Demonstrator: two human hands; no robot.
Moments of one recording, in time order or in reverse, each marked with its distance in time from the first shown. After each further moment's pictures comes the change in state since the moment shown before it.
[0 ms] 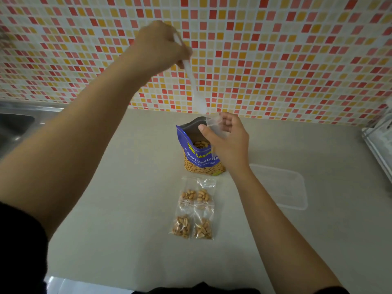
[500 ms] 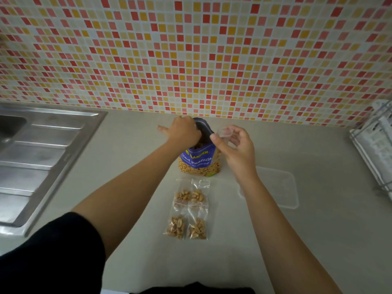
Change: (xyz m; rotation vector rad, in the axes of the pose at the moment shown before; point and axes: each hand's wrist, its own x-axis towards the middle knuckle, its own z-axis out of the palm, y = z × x) left_hand -0.028 -0.071 0.140 0.538 -0.223 -0.332; right_hand -0.006 0.028 -0.029 0.139 -0.013 0.109
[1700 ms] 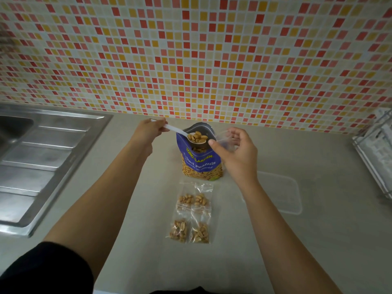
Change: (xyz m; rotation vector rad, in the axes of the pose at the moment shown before) left_hand -0.007 -0.076 -0.036 -1.215 -0.012 -0.353; right_hand -0.007 -0.013 0.008 -0.244 0.055 -0.167
